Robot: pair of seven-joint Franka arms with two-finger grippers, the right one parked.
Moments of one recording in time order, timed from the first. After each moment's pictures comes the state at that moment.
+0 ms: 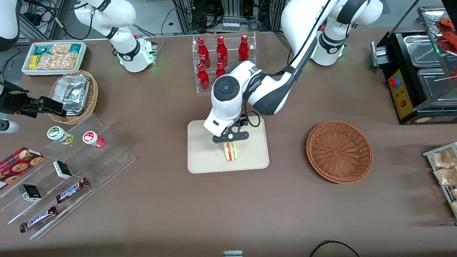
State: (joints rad) arm -0.74 0.65 -0.04 -1.23 -0.05 1.86 -0.89
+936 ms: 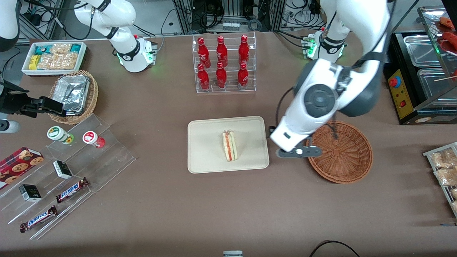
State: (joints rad) arm -0.42 0.41 -0.03 -1.42 -0.05 1.72 -0.42
